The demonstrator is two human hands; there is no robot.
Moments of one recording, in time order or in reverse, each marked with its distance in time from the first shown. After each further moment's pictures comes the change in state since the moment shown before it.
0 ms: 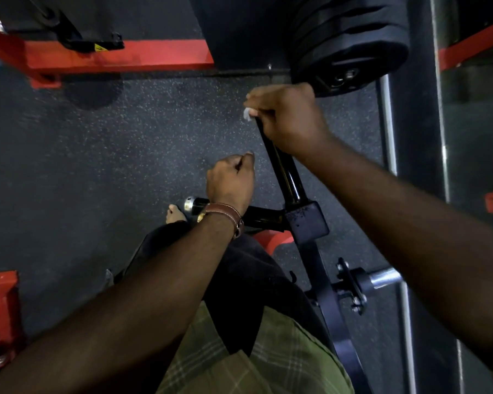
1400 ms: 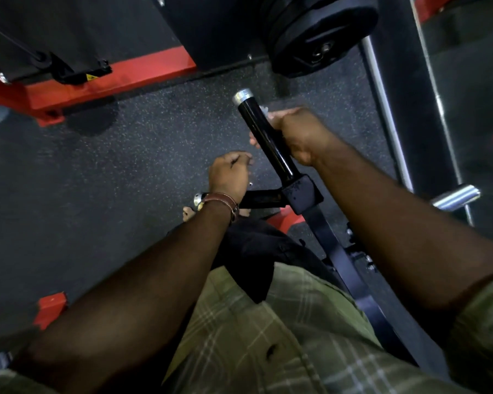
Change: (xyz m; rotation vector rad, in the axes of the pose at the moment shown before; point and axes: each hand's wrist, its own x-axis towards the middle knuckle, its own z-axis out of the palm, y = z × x) left_hand 0.000 -0.010 -0.009 -0.123 -0.232 -0.035; right_hand -0.056 -0.017 -0.006 1.162 0.070 1.018
